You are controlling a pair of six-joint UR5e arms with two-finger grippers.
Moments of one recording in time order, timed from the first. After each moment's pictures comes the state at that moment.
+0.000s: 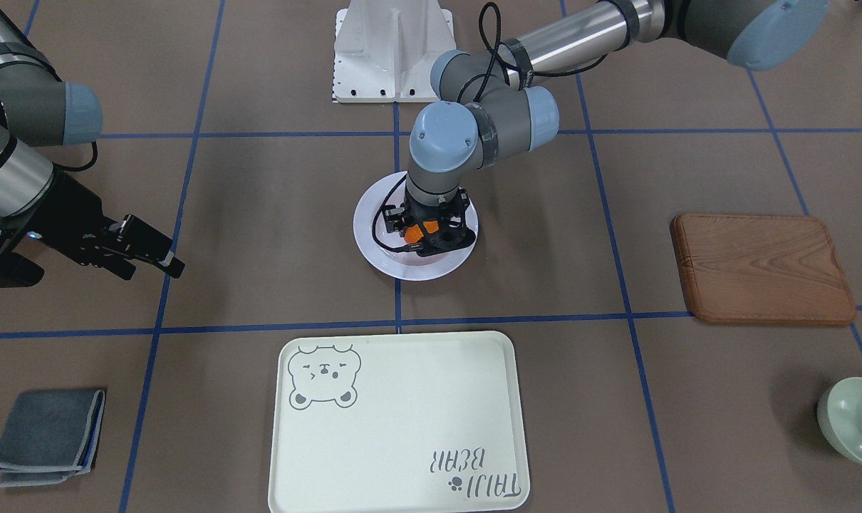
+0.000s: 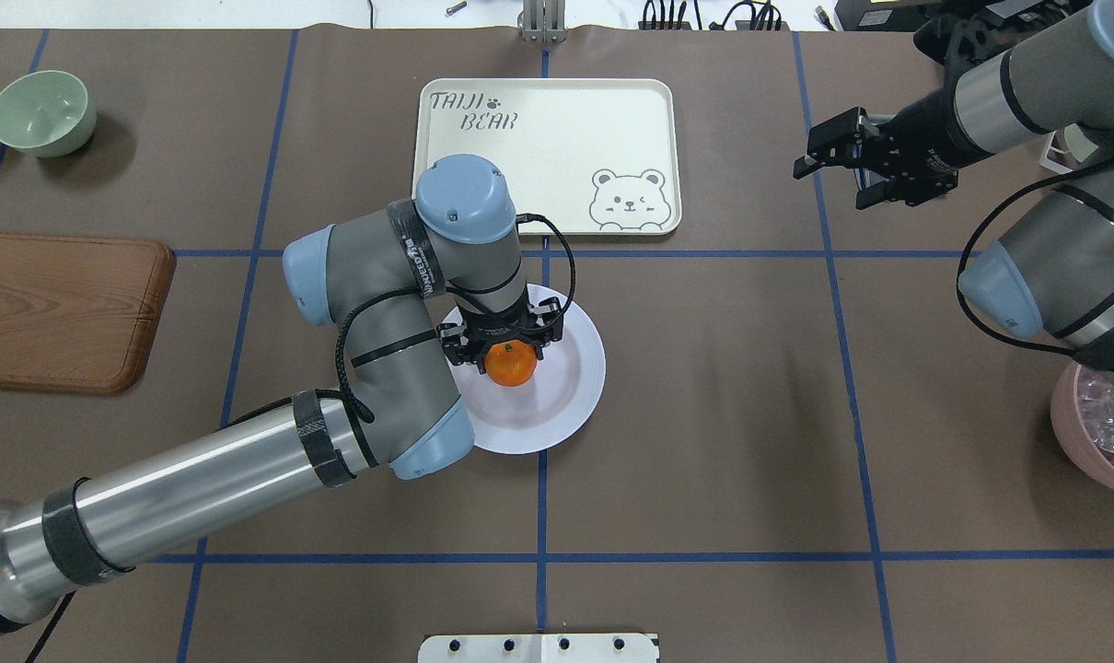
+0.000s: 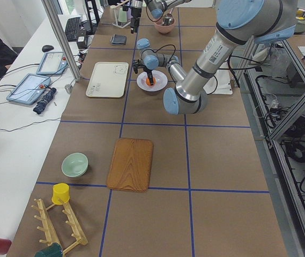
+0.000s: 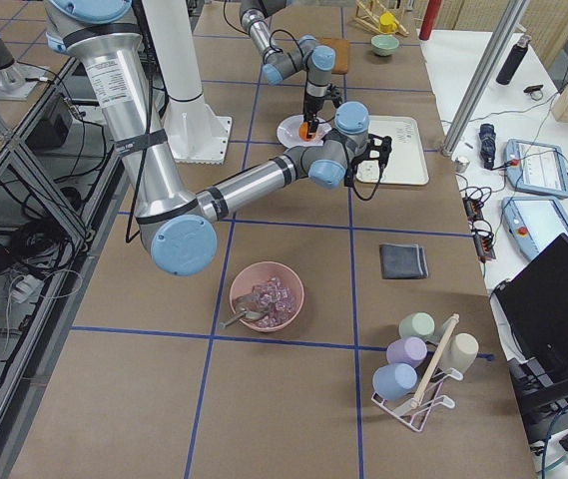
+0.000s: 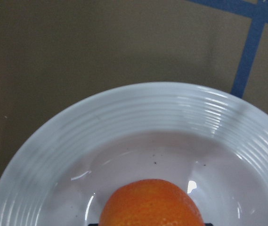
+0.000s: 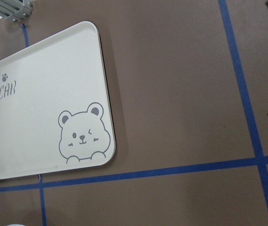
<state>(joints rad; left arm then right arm) -0.55 -2.43 -1.35 -1.68 -2.09 -1.41 1.02 -1.23 1.66 -0.97 2.31 1.27</state>
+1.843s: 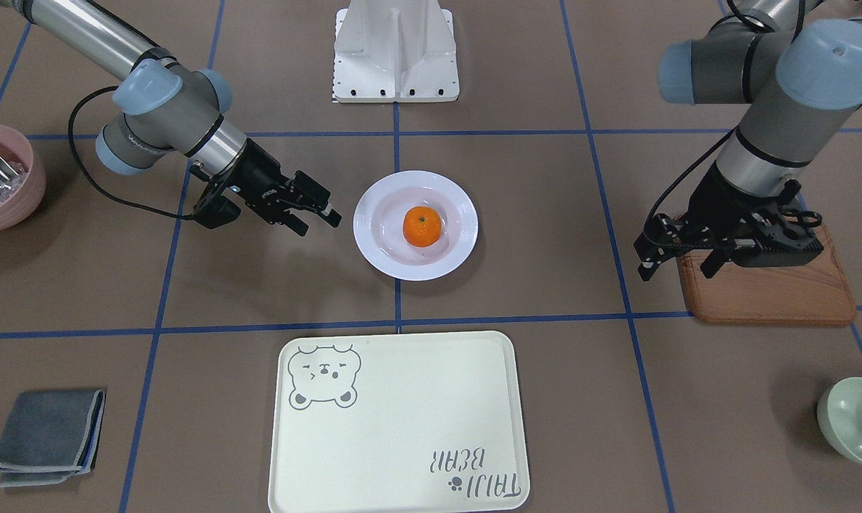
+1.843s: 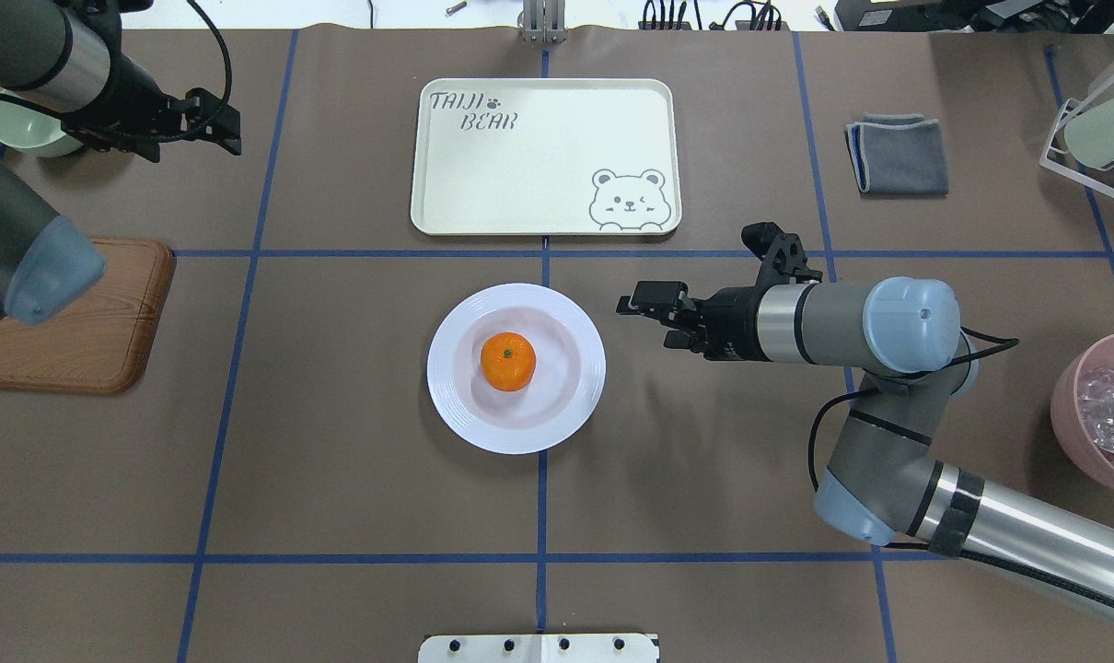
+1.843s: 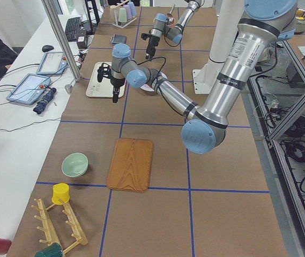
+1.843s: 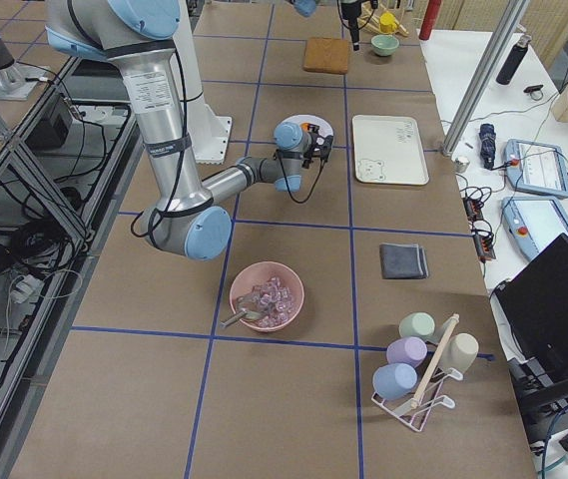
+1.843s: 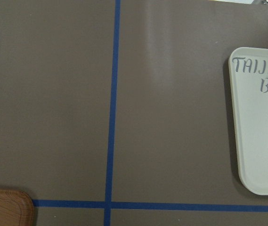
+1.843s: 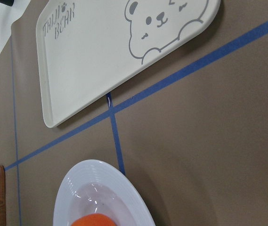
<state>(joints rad) -1.02 -1.98 -1.74 -1.77 -2.07 -0.93 0.54 -1.22 1.54 -0.39 1.80 1.74</state>
